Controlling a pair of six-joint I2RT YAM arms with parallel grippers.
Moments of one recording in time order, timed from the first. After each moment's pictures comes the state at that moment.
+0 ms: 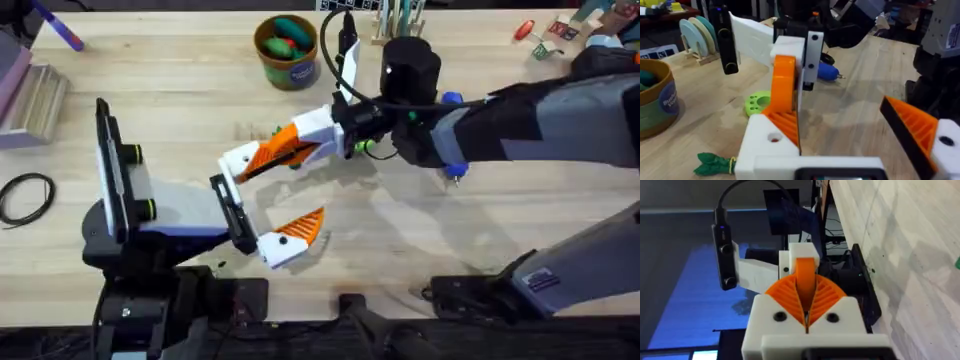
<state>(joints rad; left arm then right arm) 0.03 0.01 0.01 -0.13 1.15 0.03 0.56 1.79 0.76 0.82 -1.28 1.32</state>
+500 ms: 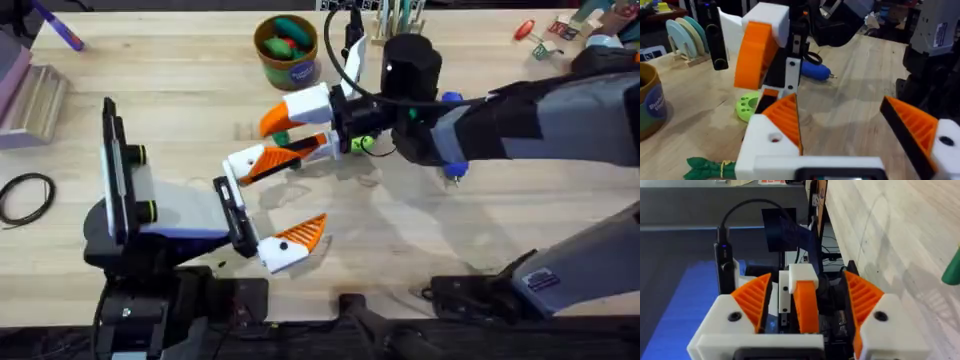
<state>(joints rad) 0.03 0.01 0.01 -0.13 1.19 0.03 0.56 1.79 0.77 0.82 -1.20 1.32</state>
